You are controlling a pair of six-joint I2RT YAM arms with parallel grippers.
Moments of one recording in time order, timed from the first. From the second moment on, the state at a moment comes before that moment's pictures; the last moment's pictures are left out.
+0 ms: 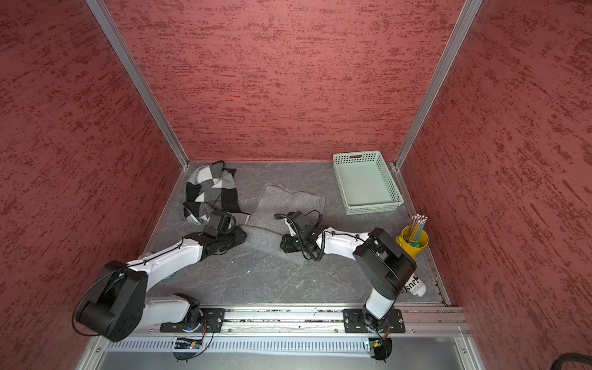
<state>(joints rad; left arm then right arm) -0.35 1.36 0.58 -0.16 0.08 -0.75 0.76 1.69 0.89 -0.15 -0.24 0.60</state>
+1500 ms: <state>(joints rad) -0.32 1.75 0.96 -0.05 0.22 -0.58 0.98 1.88 1.04 -0.22 0.52 0.19</state>
